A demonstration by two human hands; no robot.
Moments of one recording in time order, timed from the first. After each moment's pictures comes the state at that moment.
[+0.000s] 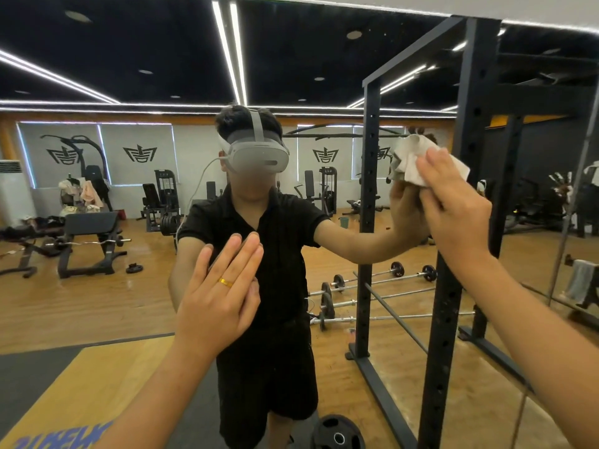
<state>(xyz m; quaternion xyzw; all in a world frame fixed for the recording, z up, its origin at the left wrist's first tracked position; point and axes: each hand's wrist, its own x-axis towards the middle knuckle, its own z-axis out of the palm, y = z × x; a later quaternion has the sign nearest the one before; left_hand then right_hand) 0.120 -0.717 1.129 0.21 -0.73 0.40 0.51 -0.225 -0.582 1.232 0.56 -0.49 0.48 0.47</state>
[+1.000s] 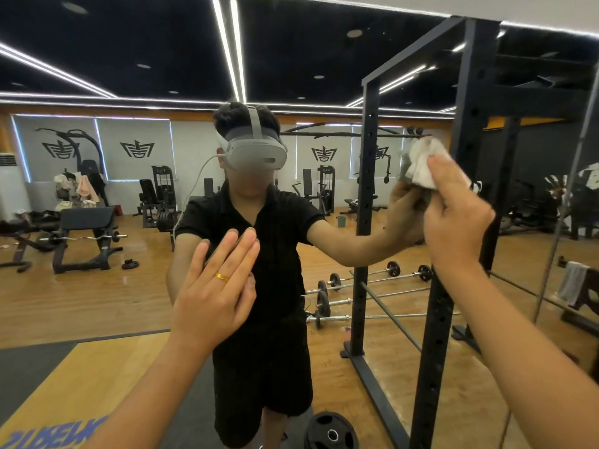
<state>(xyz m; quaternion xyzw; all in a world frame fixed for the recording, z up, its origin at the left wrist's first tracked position) 0.120 -0.716 1.128 0.21 -0.74 0.39 0.51 -0.219 -0.586 1.225 0.45 -0.53 0.57 0.45</state>
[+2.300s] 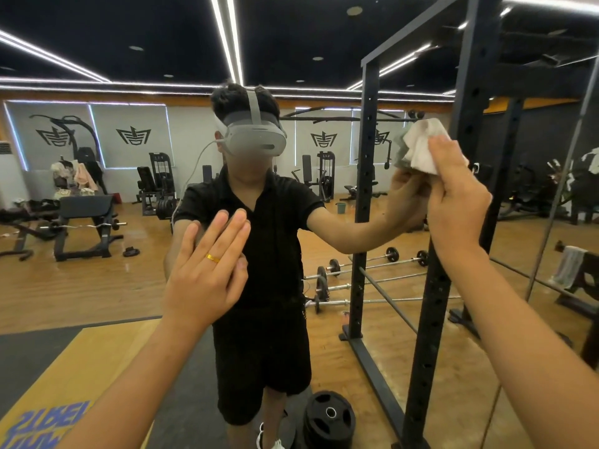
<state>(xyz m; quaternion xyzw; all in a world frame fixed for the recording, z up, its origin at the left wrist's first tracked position) 0.120 -0.717 1.127 0.21 -0.75 0.37 0.51 -0.236 -0.578 1.216 0.49 -0.54 0.57 0.38</state>
